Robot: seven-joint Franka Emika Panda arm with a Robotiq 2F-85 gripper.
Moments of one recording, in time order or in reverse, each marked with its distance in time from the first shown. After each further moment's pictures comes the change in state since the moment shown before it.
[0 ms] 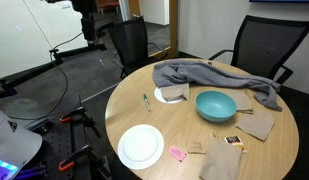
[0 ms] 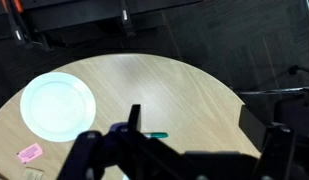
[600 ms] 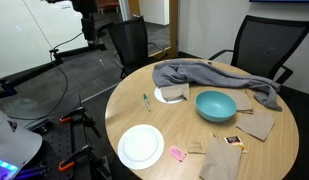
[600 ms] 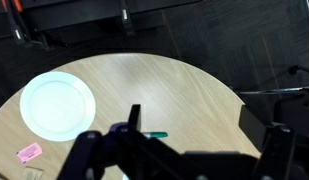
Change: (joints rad) arm 0.000 0.001 0.000 0.000 0.000 0.003 -0.002
